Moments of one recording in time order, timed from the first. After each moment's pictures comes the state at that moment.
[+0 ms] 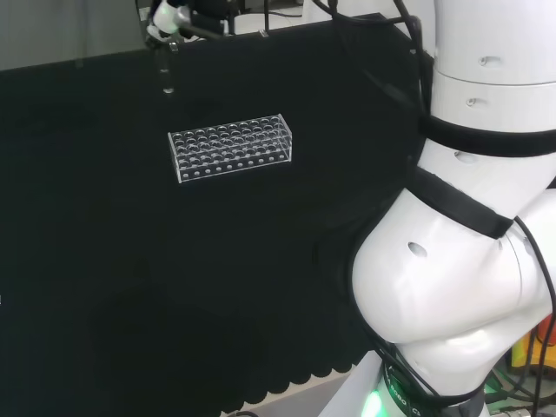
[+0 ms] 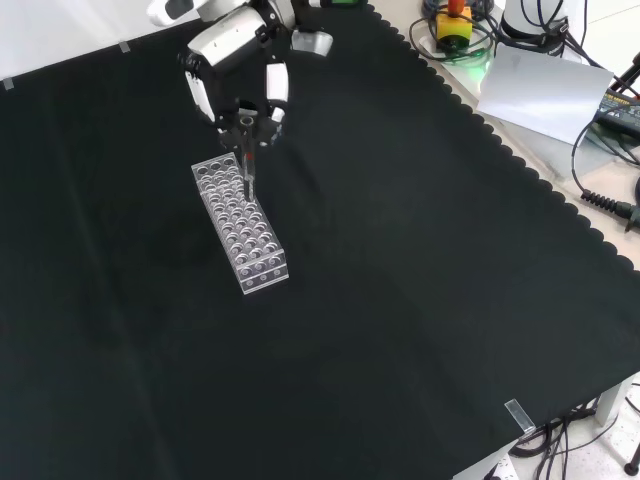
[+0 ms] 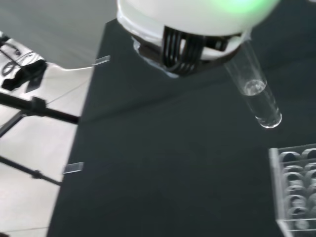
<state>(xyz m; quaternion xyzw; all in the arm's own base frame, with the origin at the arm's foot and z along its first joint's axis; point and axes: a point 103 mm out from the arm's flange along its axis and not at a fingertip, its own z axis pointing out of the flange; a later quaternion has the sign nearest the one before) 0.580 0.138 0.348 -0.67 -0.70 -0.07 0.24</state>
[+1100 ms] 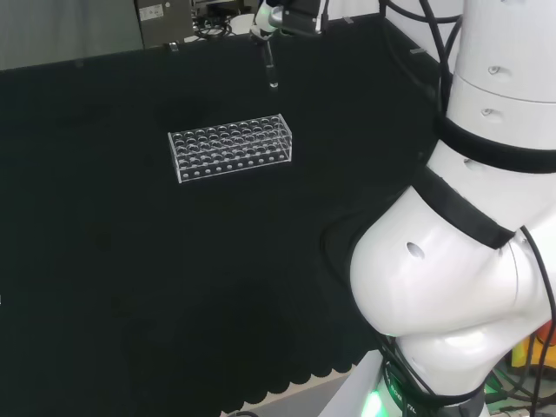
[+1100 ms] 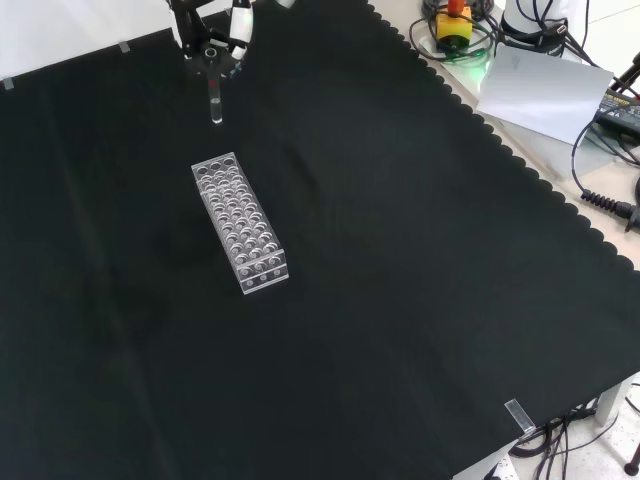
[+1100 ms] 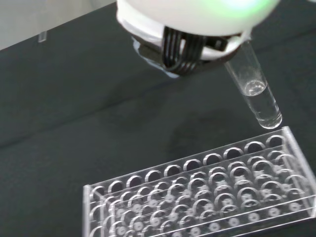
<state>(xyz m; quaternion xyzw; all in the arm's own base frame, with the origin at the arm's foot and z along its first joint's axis) 0.558 -0.007 0.339 -0.76 -0.62 -0.04 0.19</state>
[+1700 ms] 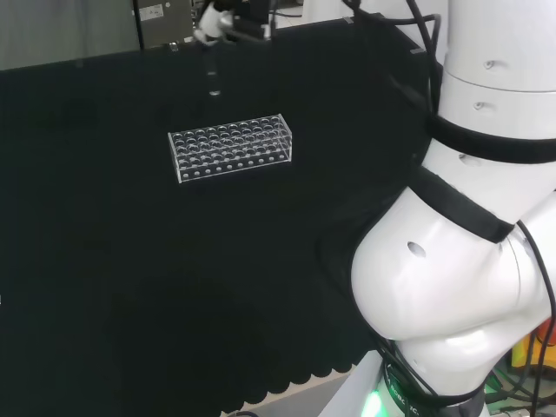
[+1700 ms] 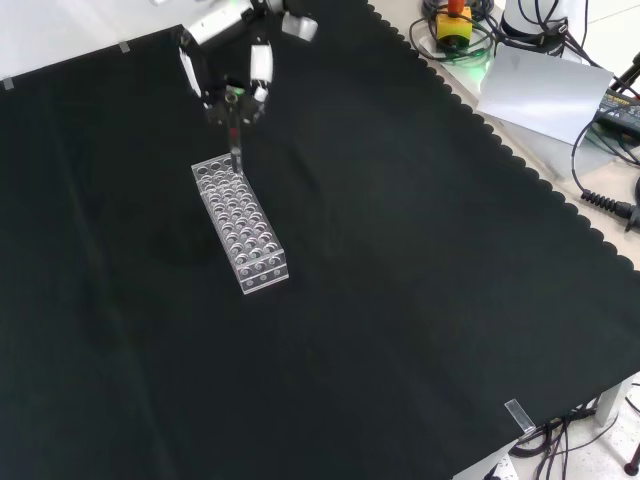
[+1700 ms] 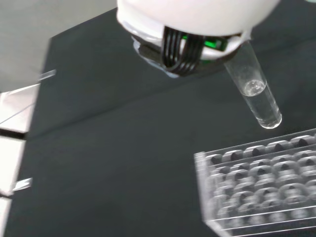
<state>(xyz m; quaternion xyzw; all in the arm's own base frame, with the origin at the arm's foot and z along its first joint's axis) 0.574 0.093 0.336 -0.70 -0.67 -0.06 0.24</state>
